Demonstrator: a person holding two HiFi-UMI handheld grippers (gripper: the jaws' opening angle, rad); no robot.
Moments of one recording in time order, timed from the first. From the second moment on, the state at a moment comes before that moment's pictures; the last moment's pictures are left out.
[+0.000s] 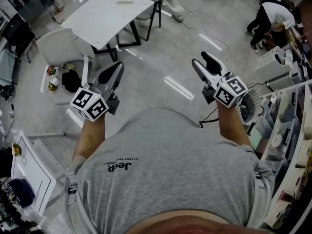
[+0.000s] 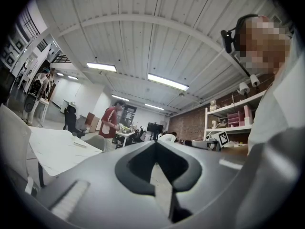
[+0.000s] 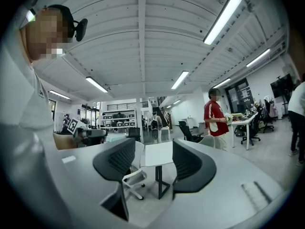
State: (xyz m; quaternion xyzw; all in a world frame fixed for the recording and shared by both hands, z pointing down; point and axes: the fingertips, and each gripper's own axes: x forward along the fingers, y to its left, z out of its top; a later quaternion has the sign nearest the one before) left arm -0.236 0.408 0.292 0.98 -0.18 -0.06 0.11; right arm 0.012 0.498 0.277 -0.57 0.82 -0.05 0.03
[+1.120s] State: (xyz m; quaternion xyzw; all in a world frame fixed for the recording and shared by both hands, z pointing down) left arm -0.123 0.429 0.309 0.97 -0.20 -0.03 0.14; right arm 0.121 0.507 0.310 -0.54 0.84 -0.07 0.03
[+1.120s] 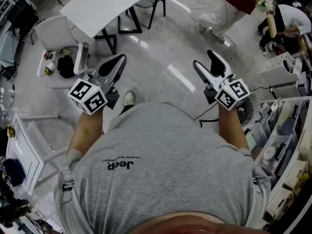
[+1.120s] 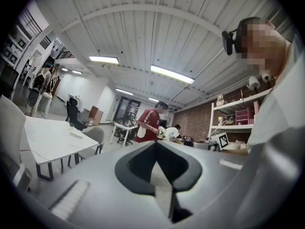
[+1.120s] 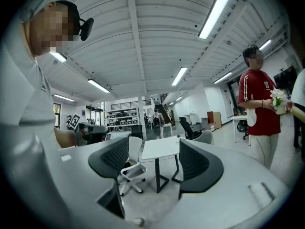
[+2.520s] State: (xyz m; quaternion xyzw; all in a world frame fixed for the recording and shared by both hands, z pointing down) left arm -0.080 -0.049 0.315 0.99 -0.07 -0.04 0.15; right arm 0.137 0.098 0.290 -0.64 0.76 -0.06 0.00
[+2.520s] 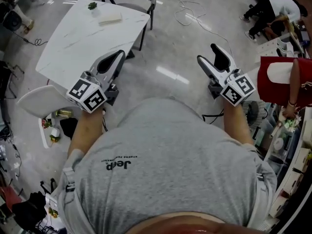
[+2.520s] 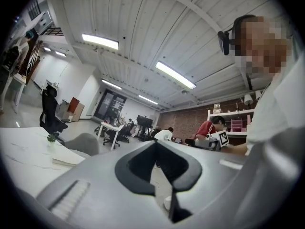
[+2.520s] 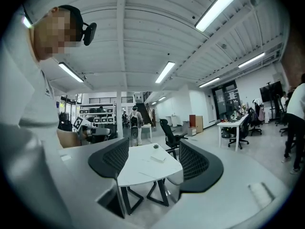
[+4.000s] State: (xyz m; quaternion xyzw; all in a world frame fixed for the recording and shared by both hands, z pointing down) left arm 0.169 -0.356 0.350 0.98 -0.15 -0.03 0.15; right arm 0.375 -0.279 0.338 -0.53 0.84 -0.05 -0.06
